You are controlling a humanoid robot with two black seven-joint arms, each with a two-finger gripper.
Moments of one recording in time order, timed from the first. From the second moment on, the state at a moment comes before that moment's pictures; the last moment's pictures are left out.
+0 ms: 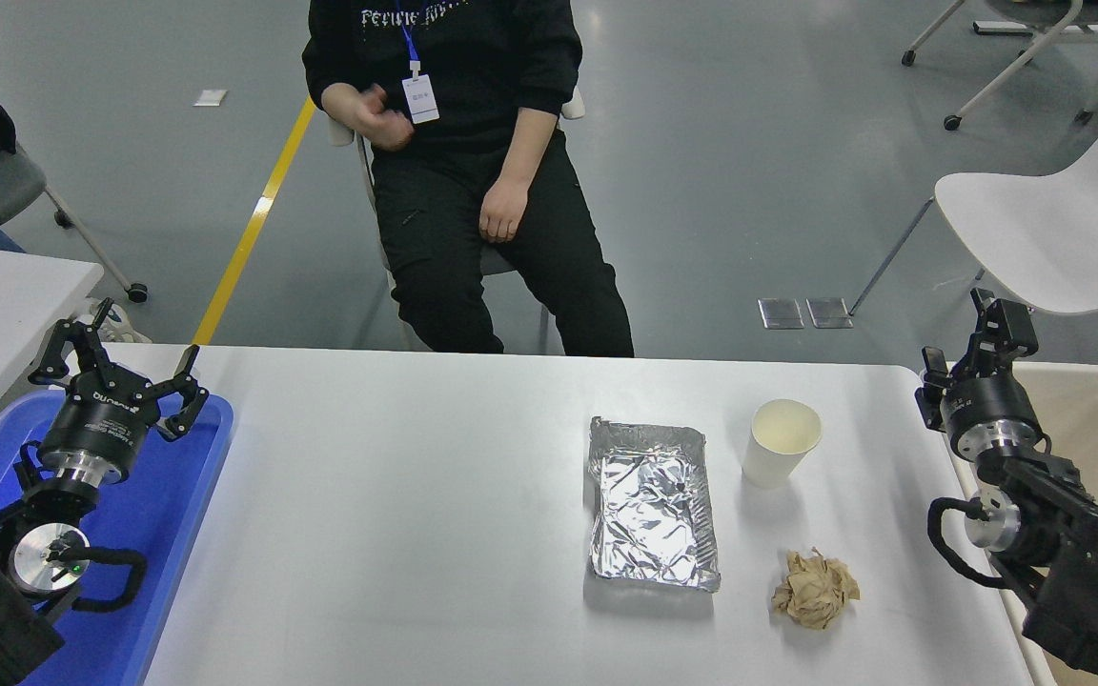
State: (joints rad) left arm -0.56 0.46 -0.57 -0.39 -0.23 -0.70 -0.60; right arm 0.64 -0.32 0.62 0.47 -0.16 -0.08 0.62
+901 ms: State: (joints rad) left arm -0.56 0.46 -0.57 -0.39 -0.24 -0.70 -0.60; right arm 0.64 -0.33 0.61 0.47 -0.16 -0.07 0.62
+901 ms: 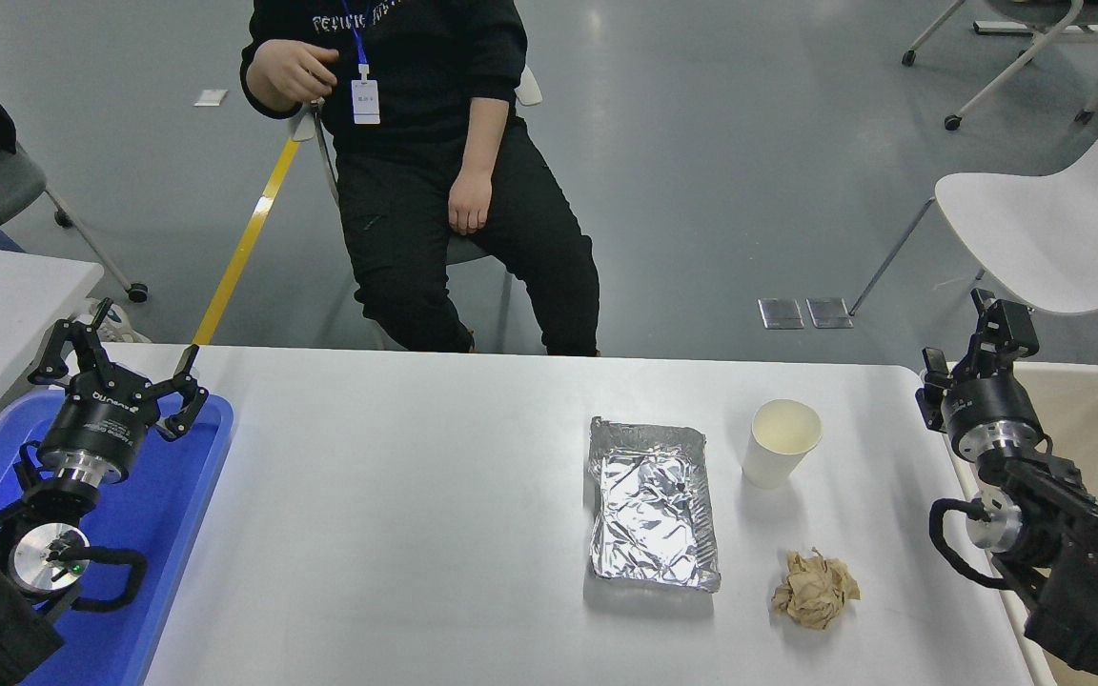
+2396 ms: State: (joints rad) left arm -0.56 0.46 -0.57 -0.39 -0.24 -0.70 -0.60; right arm 0.91 -0.46 -0.06 0.46 -0.16 0.01 0.61
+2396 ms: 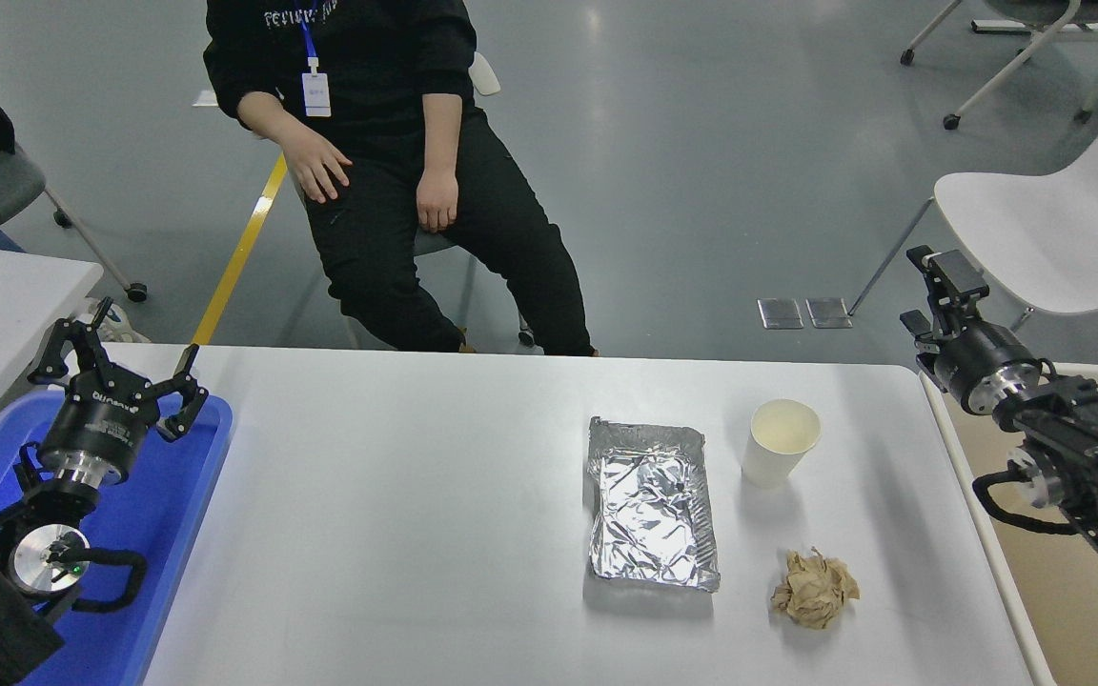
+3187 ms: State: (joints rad) left arm -0.56 0.46 -0.57 -0.39 -0.24 -0.70 -0.60; right arm 1.07 -0.60 -0.18 0.48 -0.26 0.34 0.61
